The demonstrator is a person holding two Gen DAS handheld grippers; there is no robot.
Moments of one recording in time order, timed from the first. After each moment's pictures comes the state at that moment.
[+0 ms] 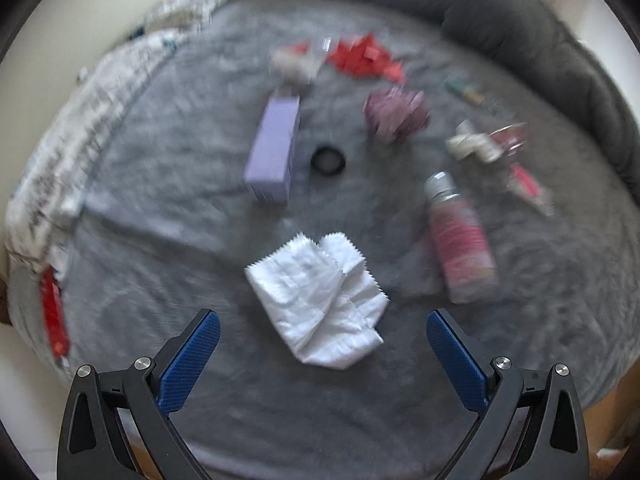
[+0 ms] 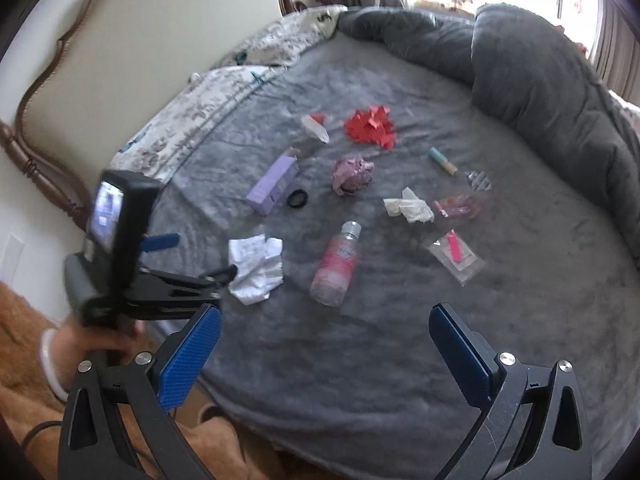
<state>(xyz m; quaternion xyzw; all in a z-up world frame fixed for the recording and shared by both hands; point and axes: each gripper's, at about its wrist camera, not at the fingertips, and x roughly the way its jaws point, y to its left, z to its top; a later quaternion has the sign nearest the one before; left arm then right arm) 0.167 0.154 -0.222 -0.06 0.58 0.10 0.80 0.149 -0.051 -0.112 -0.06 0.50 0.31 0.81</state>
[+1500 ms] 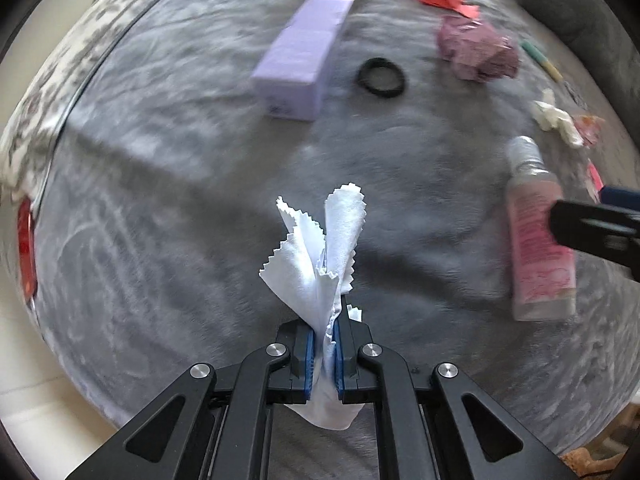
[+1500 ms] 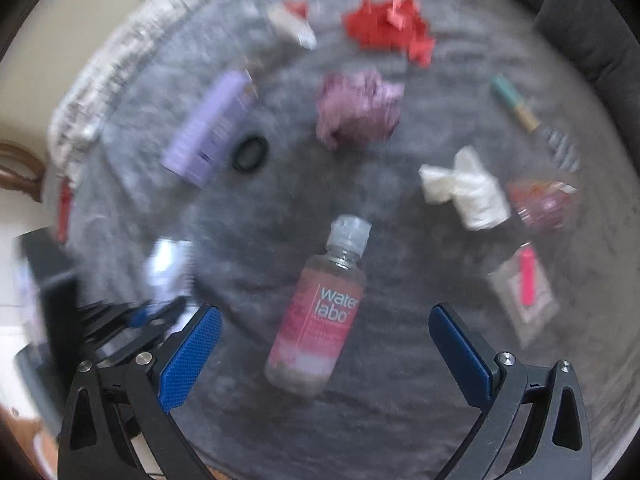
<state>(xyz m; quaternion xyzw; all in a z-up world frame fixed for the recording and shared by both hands) 0.164 0.167 -0.251 -0.13 0.65 0.17 0.73 0.275 0.054 -0.260 -0.12 0.65 0.28 0.69</state>
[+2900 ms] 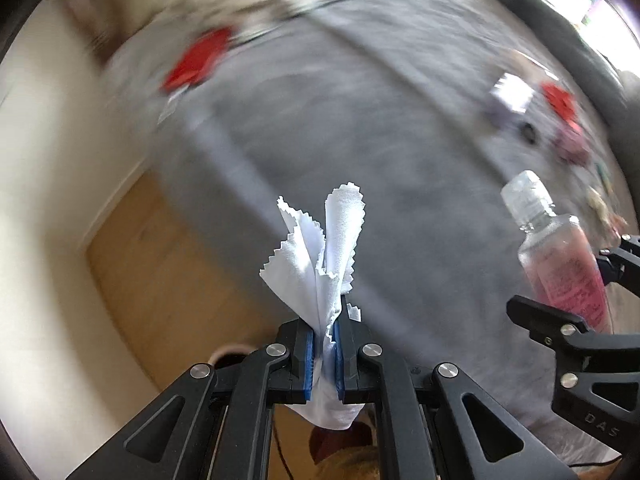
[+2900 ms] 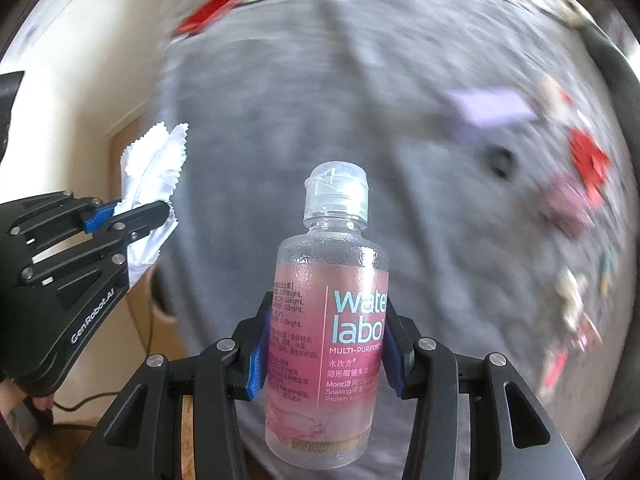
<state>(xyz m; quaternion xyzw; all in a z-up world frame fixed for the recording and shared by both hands) -0.051 0.183 -0.209 -0.30 0.54 0.38 0.69 0.071 0.130 -0.215 -0.40 0.51 0.49 0.58</state>
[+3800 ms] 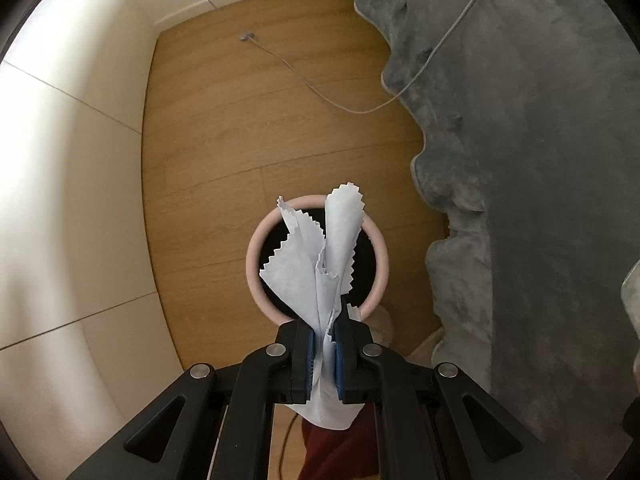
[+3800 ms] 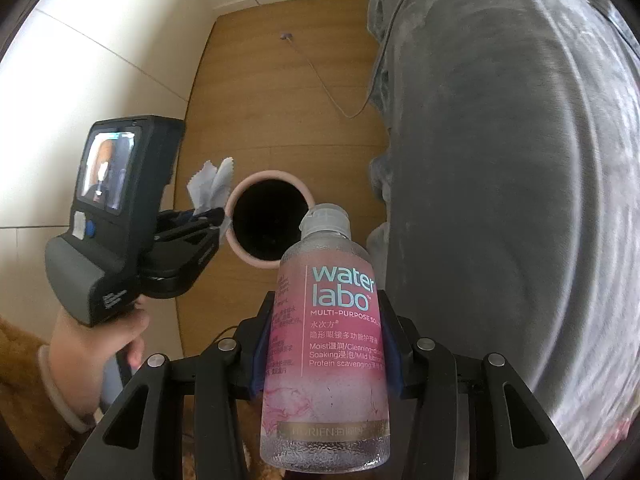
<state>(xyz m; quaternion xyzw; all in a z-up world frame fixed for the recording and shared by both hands) -0.286 0.165 -0.425 -0.50 0.50 0.49 0.51 -0.155 0.184 -0.319 -0.52 0.48 0.57 0.42</state>
